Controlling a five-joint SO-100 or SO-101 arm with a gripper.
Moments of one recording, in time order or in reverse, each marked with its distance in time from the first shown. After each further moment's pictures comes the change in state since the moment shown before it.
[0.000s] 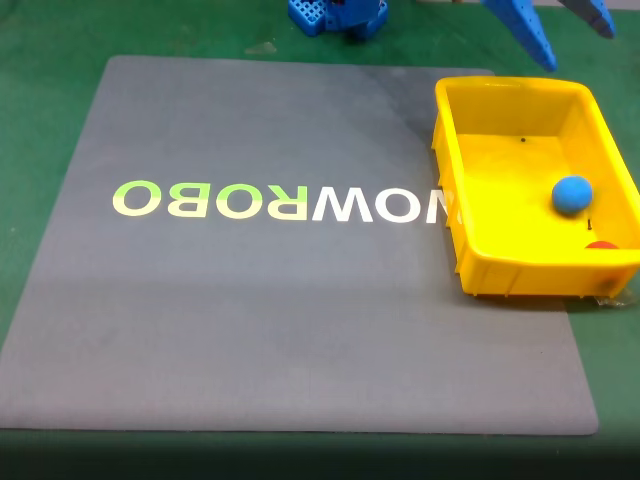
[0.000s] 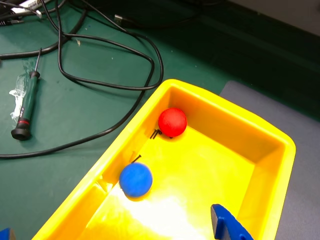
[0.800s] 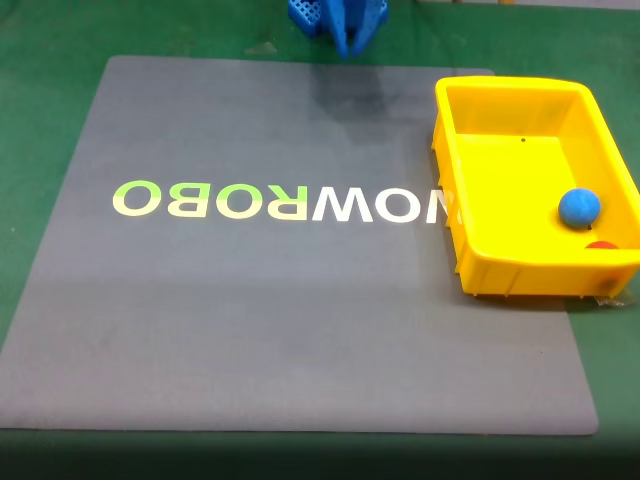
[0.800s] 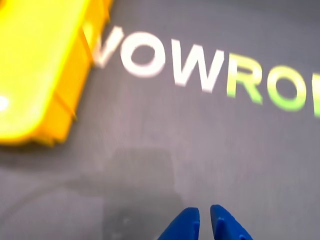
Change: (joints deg) arm 27.2 66.5 48.2 34.6 -5.9
